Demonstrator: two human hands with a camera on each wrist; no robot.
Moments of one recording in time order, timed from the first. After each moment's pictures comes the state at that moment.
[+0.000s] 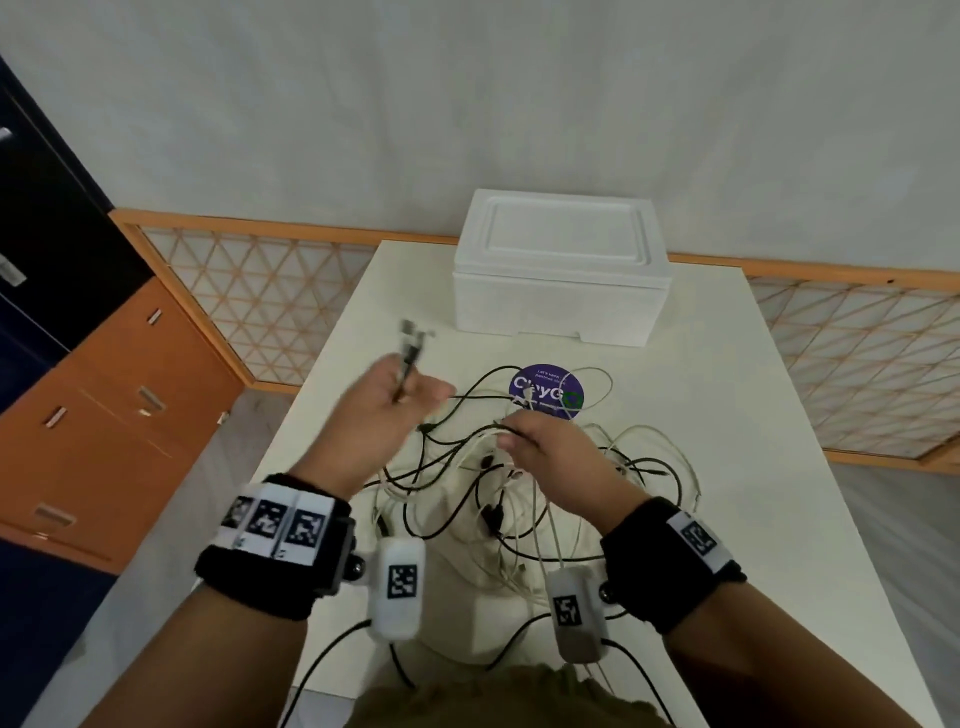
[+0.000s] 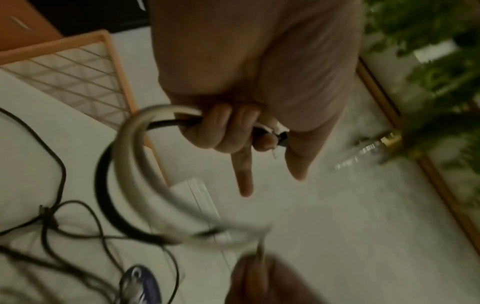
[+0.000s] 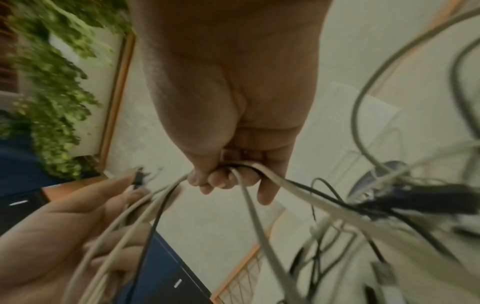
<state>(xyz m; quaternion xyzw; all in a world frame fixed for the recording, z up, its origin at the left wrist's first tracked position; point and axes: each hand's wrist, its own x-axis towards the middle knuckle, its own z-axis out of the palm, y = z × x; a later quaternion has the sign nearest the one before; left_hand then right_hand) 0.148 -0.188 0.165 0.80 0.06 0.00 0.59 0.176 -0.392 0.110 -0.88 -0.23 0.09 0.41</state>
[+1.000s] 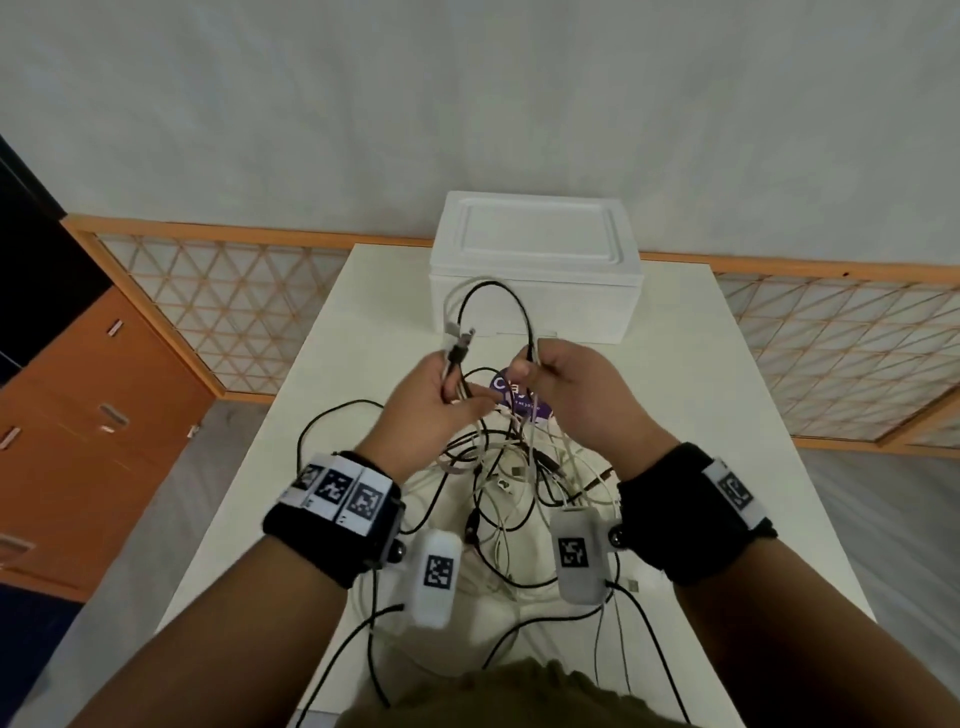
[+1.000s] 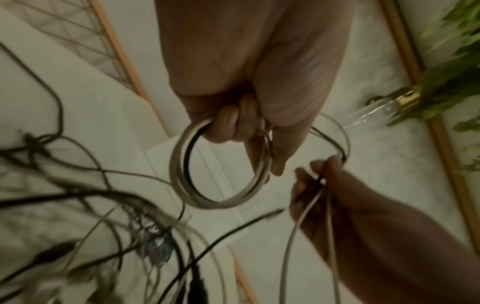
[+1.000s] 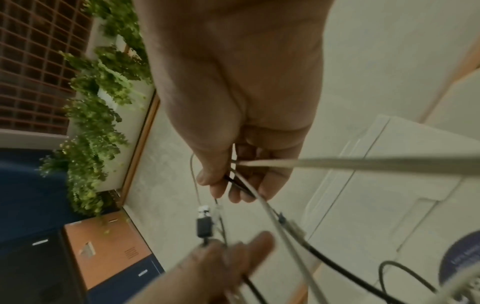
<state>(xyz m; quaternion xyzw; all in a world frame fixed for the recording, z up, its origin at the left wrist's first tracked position) 0.181 -0.227 0.145 0.80 -0.01 -0.06 0.59 0.199 -0.408 0.167 -0.87 -0.15 0.02 0.48</state>
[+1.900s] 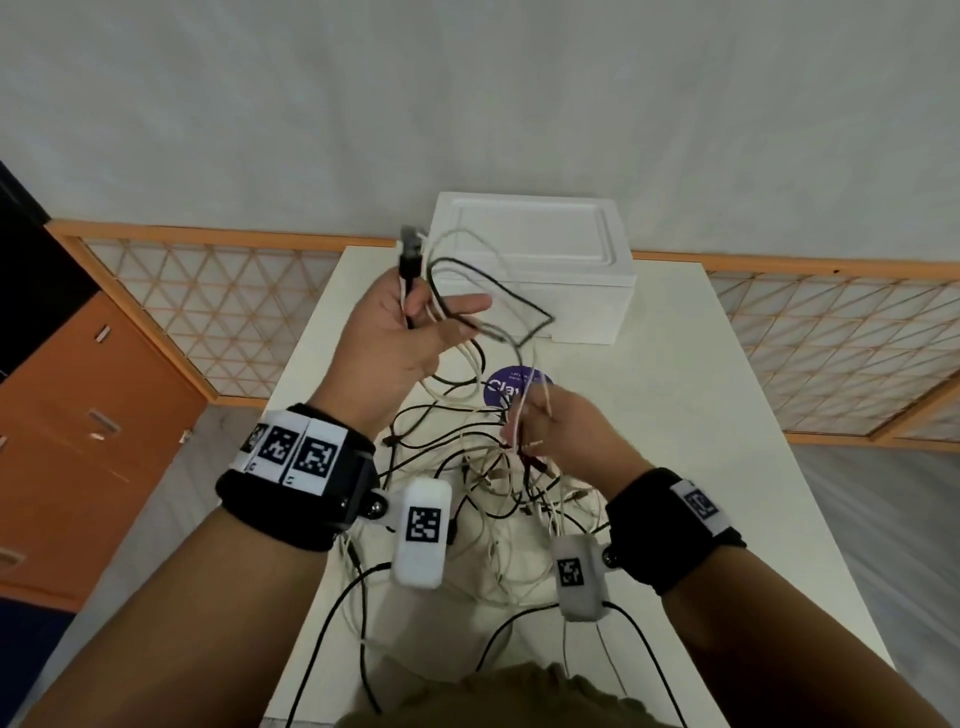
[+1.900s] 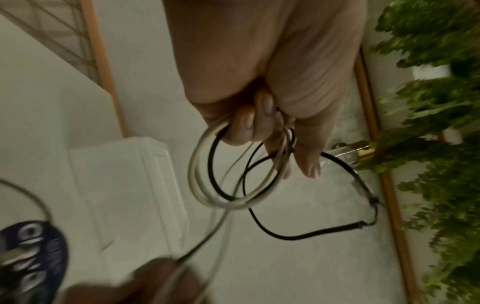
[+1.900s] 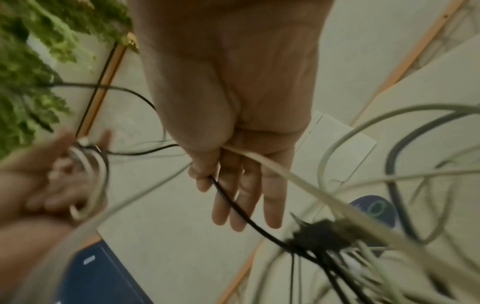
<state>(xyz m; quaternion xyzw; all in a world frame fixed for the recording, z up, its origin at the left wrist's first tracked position) 0.189 -0.229 0.216 0.64 -0.06 0.04 0.76 0.199 -0.415 0.120 -0.85 -0.08 0.13 0.51</state>
